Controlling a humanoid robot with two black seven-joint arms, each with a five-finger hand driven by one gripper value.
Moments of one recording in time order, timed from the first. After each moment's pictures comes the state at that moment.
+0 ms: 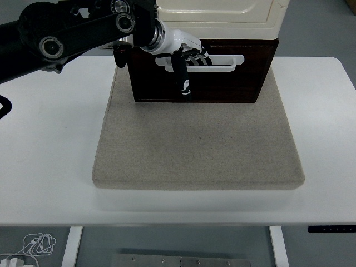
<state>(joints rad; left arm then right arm) -1.56 0.28 -0.16 -1.10 0.70 -0.40 0.59 -0.05 0.00 0.13 0.15 -0.15 0.22 0.04</state>
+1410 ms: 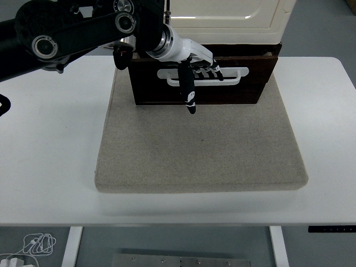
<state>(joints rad) -1.58 0.29 -0.17 -1.17 0.68 -0.51 0.59 -0.05 0.00 0.13 0.15 -0.15 0.22 0.04</state>
